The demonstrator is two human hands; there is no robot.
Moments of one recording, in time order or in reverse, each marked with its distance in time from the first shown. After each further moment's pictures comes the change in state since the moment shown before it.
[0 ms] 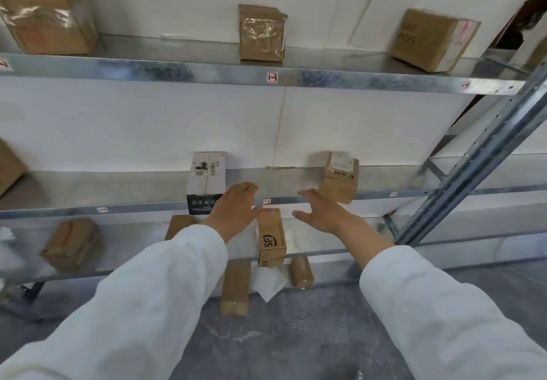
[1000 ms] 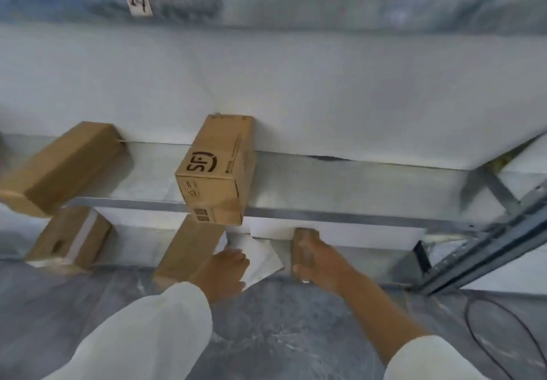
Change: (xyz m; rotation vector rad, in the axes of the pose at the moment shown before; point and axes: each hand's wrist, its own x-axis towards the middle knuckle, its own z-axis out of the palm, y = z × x) left_hand 0.078 -0.082 0.608 0.425 -0.499 -0.041; right_hand 0.208 0.398 0.437 0.201 -0.245 -0.132
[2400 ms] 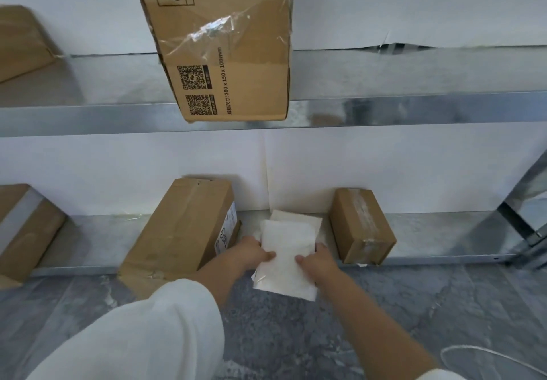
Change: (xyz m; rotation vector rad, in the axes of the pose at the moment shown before) left_hand 0.196 -0.074 0.241 -1.184 -0.074 -0.474; right_hand 0.211 0.076 0.264 0.785 0.307 0.497
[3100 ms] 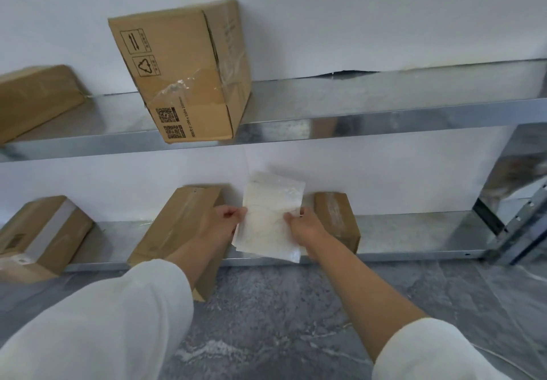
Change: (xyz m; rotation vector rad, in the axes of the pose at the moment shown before) left_hand -0.103 0.055 -0.022 -0.324 0.421 0.316; right_hand -0.055 -0.062 -0.071 0.118 -0.136 -0.213
